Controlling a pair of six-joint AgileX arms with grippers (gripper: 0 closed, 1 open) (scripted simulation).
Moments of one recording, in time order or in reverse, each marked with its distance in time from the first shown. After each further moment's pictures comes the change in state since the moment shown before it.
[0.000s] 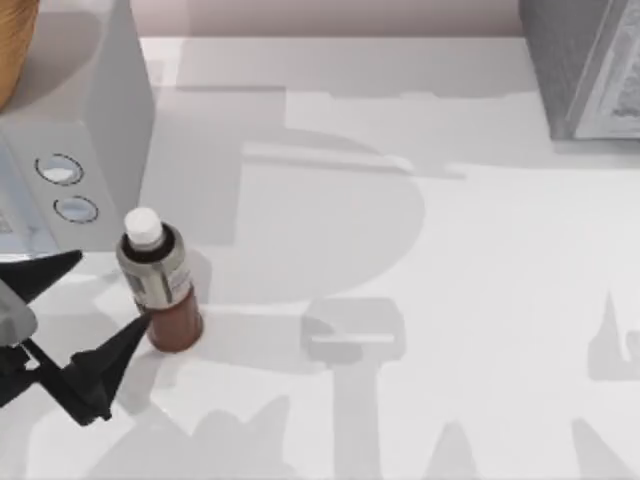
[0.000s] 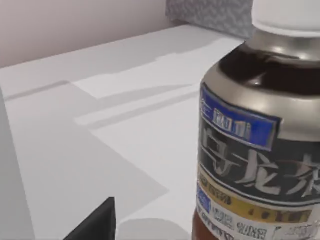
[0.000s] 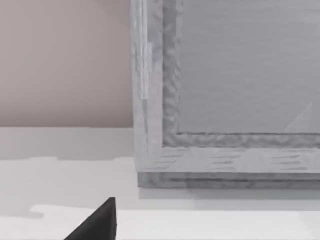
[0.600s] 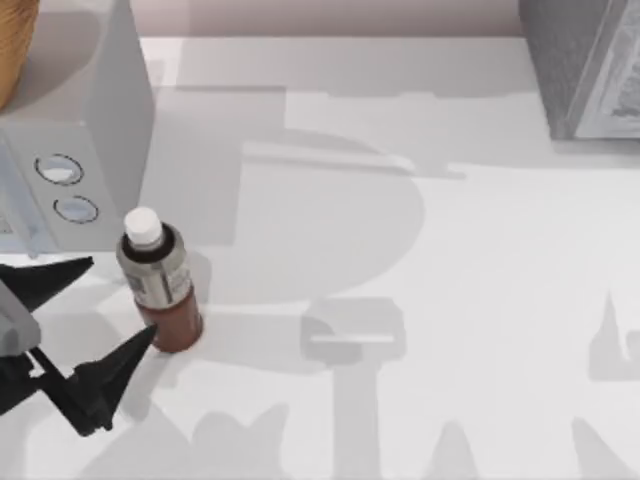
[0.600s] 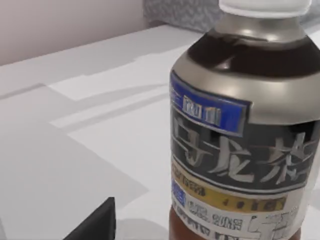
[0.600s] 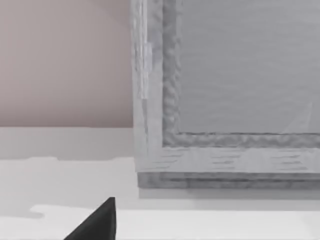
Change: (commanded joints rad) left arm -0.002 0.102 0.003 0.093 0.060 0.012; right arm 0.000 0.000 0.000 0.000 0.000 0.000
